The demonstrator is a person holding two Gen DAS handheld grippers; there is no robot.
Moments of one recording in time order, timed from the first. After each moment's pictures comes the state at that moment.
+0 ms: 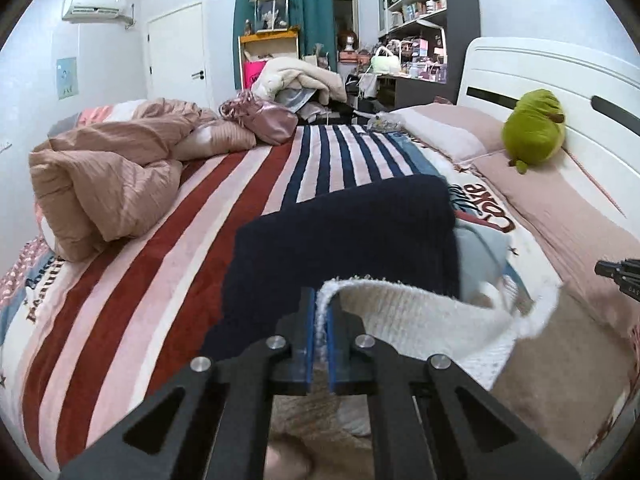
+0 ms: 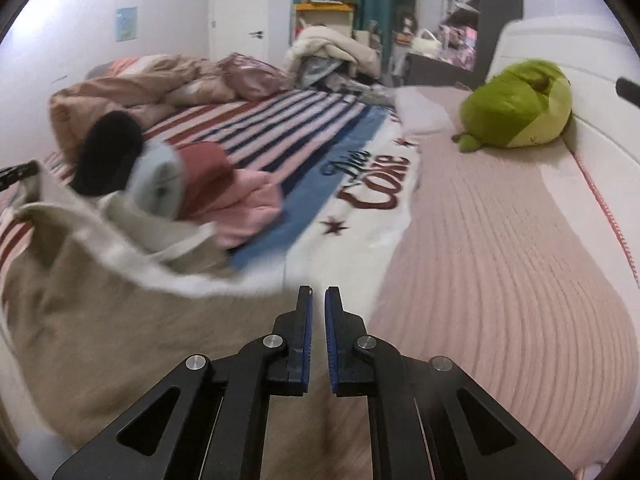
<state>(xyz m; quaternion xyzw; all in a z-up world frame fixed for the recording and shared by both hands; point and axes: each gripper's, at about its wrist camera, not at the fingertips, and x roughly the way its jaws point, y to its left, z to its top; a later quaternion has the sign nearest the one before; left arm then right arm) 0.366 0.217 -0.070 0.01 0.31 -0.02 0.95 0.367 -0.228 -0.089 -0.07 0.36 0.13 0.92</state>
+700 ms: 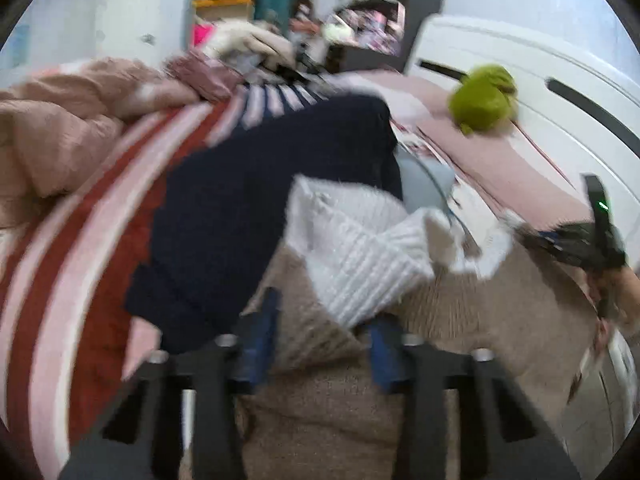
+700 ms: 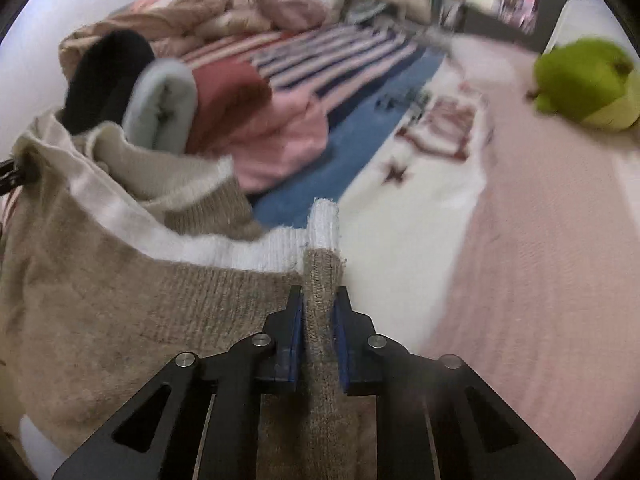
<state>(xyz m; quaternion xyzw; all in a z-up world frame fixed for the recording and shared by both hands) 0.333 0.207 -0.106 -0.02 0.35 -0.11 0.93 0.389 -0.187 -0.129 -0.12 0.44 0.19 0.87</state>
